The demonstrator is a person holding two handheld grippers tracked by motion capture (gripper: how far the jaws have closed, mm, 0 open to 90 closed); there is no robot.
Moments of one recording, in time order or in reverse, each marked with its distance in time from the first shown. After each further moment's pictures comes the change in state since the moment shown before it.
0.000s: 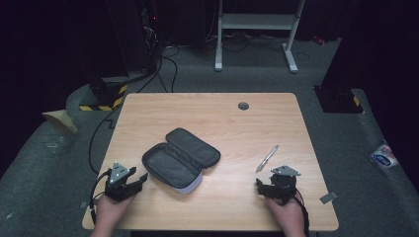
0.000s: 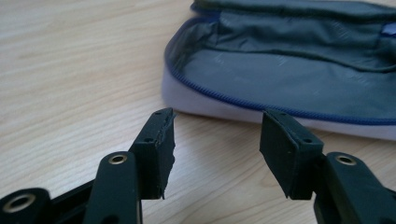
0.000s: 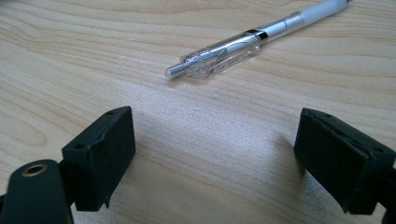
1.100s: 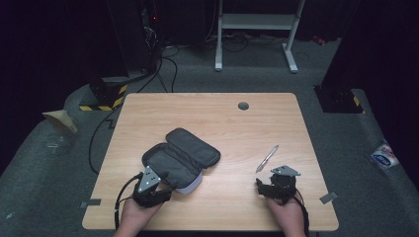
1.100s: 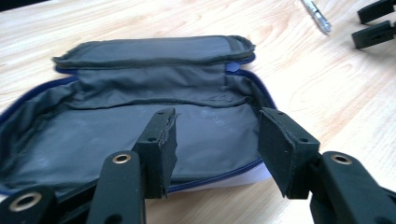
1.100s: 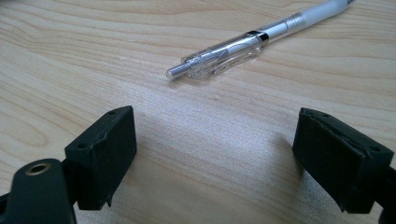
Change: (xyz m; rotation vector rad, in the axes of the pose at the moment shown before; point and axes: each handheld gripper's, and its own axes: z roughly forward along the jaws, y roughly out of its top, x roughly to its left) left arm -0.086 0.029 0.008 -0.040 -0.207 0.129; right arm 0.000 0.000 0.000 -0.003 0.003 -0.003
